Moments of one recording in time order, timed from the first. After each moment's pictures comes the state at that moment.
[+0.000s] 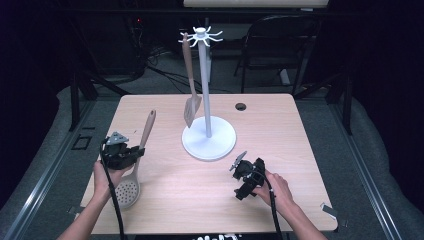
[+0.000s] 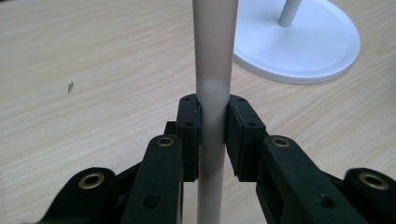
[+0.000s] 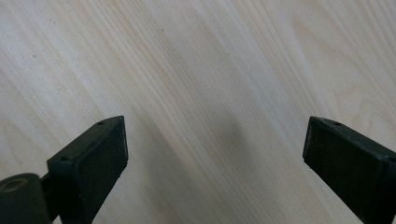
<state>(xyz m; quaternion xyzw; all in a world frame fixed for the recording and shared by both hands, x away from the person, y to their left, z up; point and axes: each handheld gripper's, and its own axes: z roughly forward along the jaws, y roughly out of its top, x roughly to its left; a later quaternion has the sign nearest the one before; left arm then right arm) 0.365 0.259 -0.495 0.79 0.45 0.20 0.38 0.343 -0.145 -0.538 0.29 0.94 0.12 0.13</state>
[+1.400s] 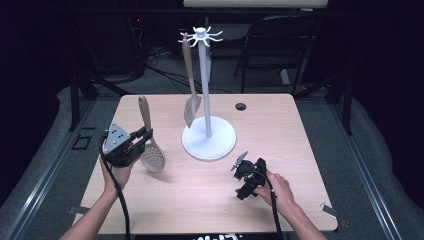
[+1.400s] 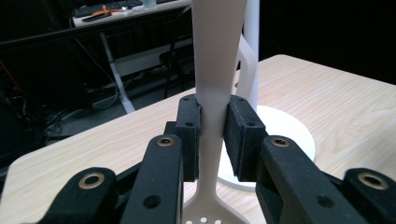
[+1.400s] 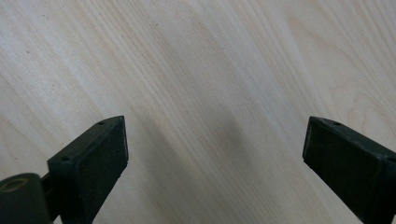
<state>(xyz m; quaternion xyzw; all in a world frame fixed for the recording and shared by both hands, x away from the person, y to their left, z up) 0.339 0.220 -0.442 0.72 0.35 0.32 0.51 0.342 -0.148 -0.537 0.29 0.94 0.12 0.14</state>
